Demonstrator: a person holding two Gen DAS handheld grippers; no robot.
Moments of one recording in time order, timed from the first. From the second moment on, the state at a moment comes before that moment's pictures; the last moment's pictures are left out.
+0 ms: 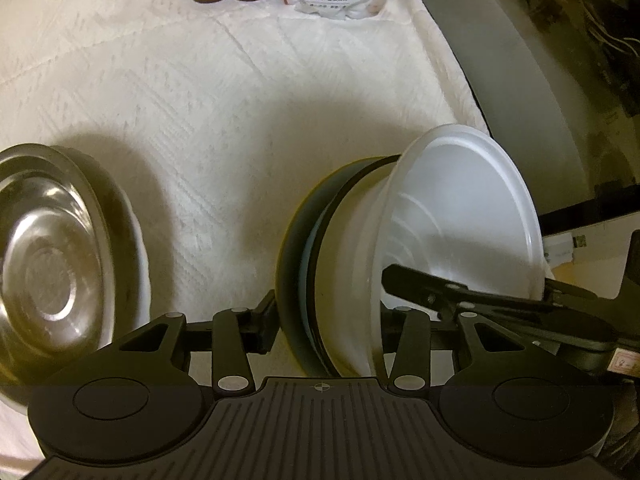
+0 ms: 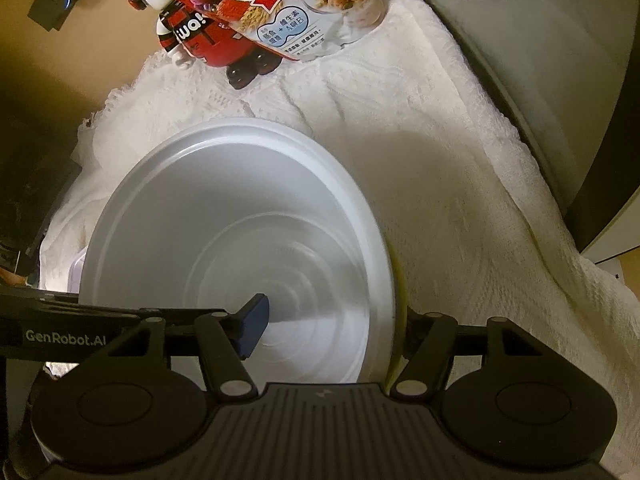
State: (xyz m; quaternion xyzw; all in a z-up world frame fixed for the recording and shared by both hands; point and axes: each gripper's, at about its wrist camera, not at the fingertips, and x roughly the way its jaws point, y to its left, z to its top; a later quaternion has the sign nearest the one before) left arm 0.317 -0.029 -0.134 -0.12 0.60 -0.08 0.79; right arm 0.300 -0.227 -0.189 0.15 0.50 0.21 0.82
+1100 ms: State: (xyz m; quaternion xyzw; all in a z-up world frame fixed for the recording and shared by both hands) left arm 0.313 -0.002 -0.127 -0.12 0.60 -0.05 0.79; right arm 0.308 -0.194 -0.197 0.16 0.53 0.24 0.80
